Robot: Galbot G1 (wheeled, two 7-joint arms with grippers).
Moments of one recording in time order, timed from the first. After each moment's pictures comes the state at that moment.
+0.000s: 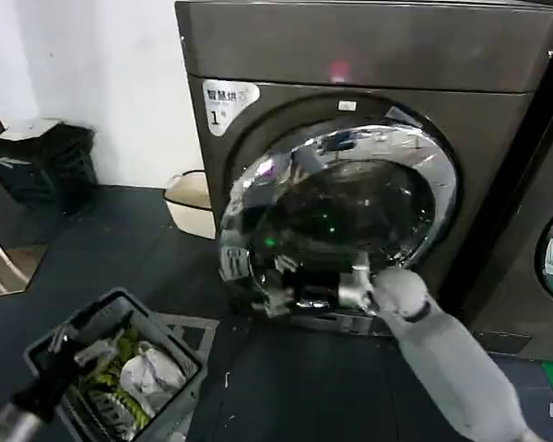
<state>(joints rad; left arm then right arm) 1.59 -1.02 -0.97 -2.01 -0.80 0.02 0.48 -0.64 1.02 0.10 1.69 0.57 -0.21 -1.14</state>
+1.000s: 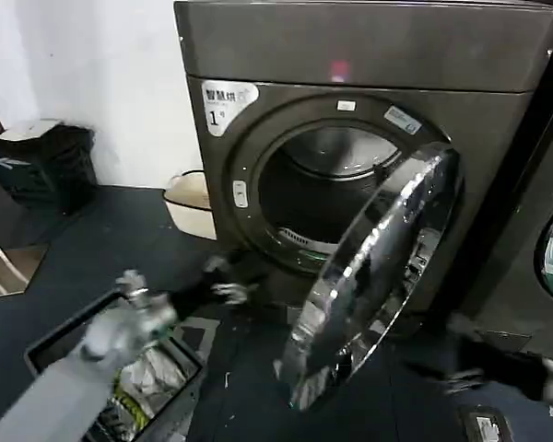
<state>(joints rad) 0.71 -0.88 0.01 -1.67 -0.89 0.01 0.68 -1.44 1.04 1.29 1.88 0.63 -0.03 -1.20</state>
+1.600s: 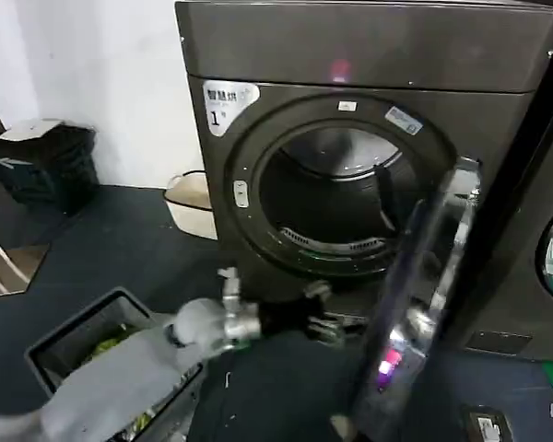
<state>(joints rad) 0.34 -0.99 0.55 -1.67 -1.00 -0.04 0.66 -1.64 1.12 1.99 1.90 0.65 -0.26 -0.35</state>
